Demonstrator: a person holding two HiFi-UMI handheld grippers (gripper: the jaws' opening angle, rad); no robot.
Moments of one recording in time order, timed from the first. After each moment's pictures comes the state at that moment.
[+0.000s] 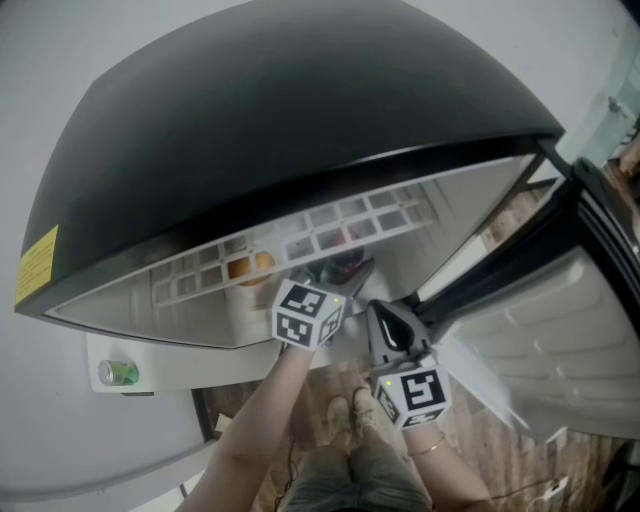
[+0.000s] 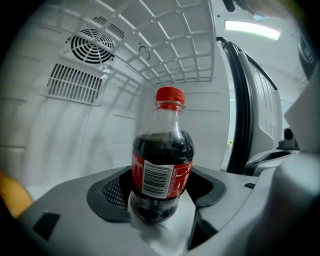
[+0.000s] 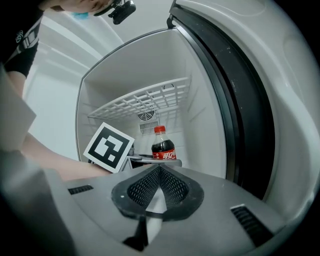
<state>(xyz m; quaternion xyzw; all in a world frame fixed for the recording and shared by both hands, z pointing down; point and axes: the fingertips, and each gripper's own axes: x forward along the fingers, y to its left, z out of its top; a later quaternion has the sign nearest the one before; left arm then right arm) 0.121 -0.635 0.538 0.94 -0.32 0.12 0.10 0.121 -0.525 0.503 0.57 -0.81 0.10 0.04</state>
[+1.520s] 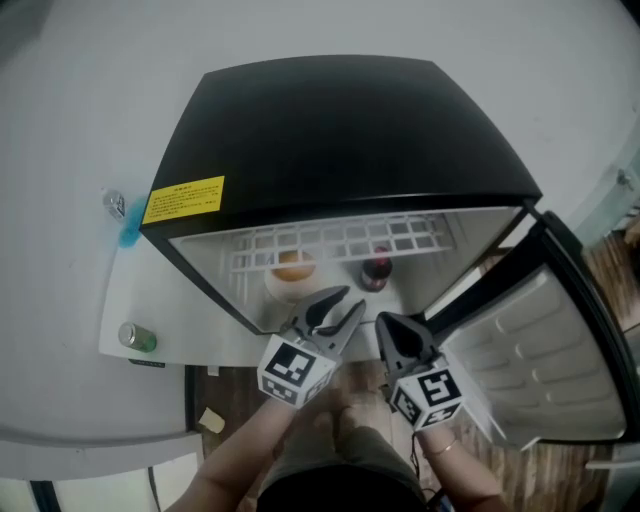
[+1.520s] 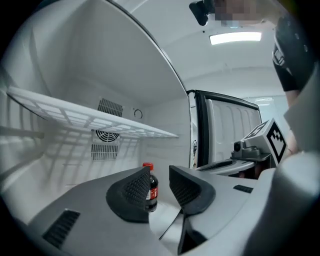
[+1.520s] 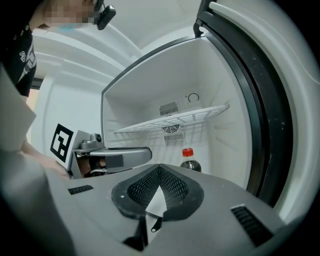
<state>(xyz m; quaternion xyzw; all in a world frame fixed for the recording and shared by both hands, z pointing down) 0.039 -0.527 0.418 0.93 -0.36 0.03 0.03 0.080 -0.494 0.434 0.48 -0.87 0.10 0.05</state>
